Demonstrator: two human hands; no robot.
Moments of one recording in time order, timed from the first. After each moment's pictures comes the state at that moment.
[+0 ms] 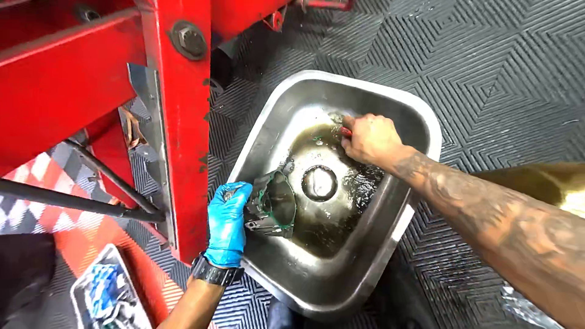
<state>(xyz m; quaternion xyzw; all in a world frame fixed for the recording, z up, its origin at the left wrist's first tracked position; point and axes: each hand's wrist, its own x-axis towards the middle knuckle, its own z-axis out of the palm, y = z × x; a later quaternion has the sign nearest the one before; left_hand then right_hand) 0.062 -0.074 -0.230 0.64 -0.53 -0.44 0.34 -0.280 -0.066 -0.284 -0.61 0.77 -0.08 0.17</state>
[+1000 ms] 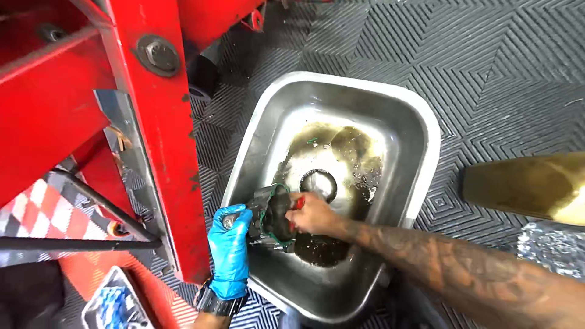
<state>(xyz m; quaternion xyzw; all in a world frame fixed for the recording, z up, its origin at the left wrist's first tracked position) 0.069 -0.062 -0.240 0.62 -0.54 -0.44 0.37 -0.126 -0.015 -0.299 -0.45 0.61 -0.31 0.57</state>
